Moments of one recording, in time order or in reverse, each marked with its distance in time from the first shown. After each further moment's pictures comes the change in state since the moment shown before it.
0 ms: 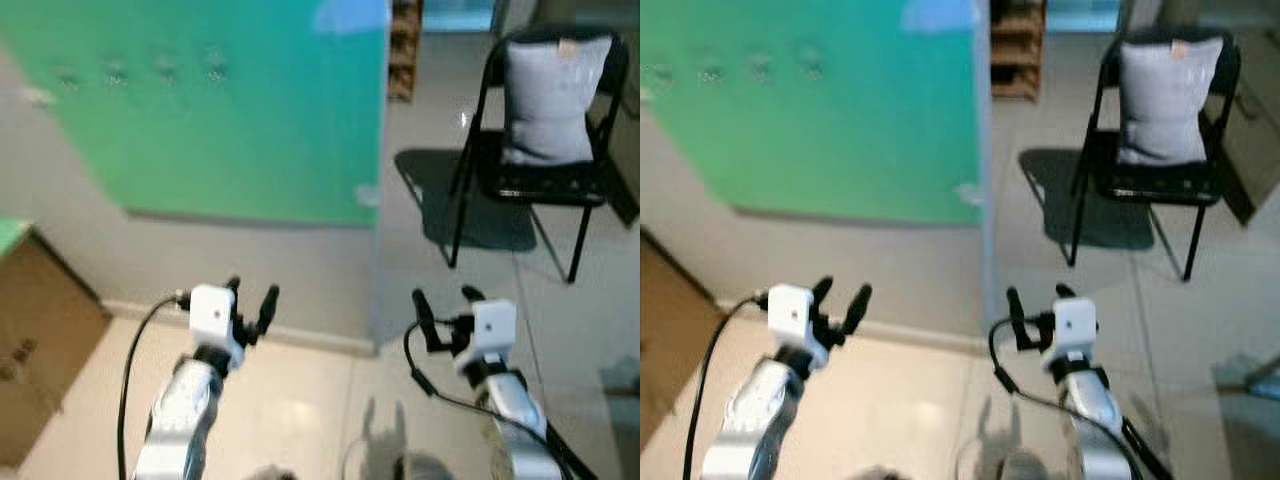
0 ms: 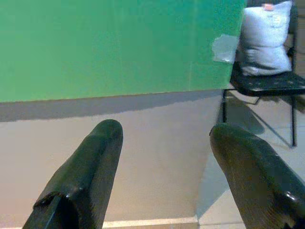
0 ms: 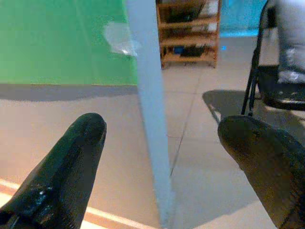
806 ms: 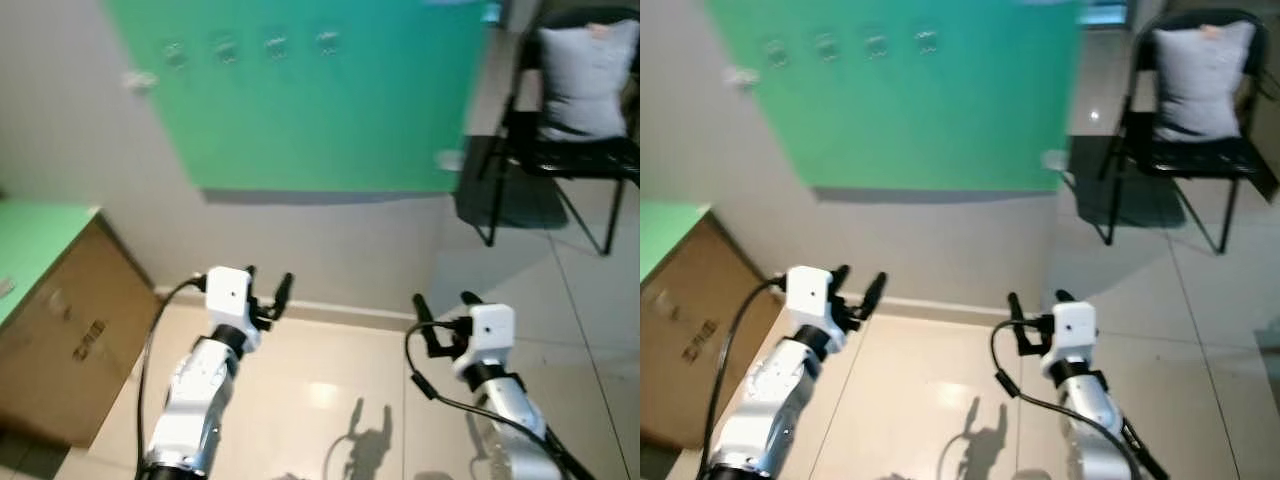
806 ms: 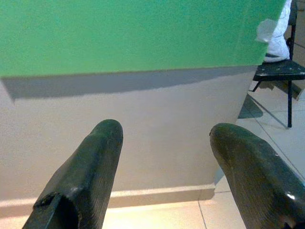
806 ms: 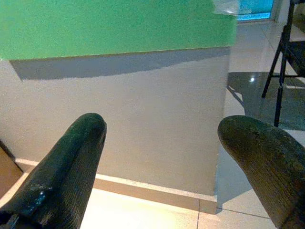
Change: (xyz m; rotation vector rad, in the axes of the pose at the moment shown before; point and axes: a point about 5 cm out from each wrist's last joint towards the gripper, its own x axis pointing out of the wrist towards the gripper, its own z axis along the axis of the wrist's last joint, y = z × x) left arm 0.029 -0.012 0.014 -0.031 0.009 -0.046; right arm -0.003 -0.005 -0.010 0.017 0.040 -0.024
